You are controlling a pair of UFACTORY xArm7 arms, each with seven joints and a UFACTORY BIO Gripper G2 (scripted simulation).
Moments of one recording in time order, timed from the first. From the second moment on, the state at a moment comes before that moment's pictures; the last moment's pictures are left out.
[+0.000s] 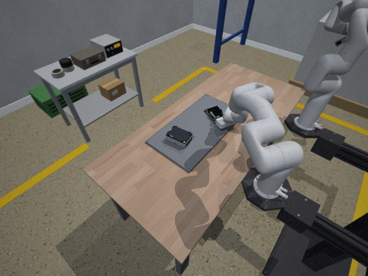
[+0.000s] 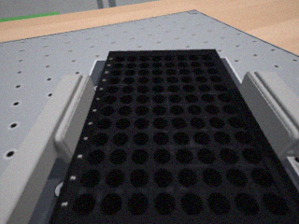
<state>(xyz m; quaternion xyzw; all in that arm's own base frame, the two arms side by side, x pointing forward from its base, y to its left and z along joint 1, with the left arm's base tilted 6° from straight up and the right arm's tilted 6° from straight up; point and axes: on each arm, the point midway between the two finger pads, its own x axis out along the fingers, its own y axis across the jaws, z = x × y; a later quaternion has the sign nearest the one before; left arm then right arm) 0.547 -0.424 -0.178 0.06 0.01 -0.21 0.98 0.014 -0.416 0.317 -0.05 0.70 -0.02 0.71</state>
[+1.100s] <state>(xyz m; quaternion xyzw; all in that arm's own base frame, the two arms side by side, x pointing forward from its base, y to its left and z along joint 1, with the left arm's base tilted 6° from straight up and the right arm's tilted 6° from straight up) 0.547 -0.424 -0.180 0.06 0.01 -0.21 0.98 0.014 -0.416 0.317 -0.05 0.70 -0.02 0.71</state>
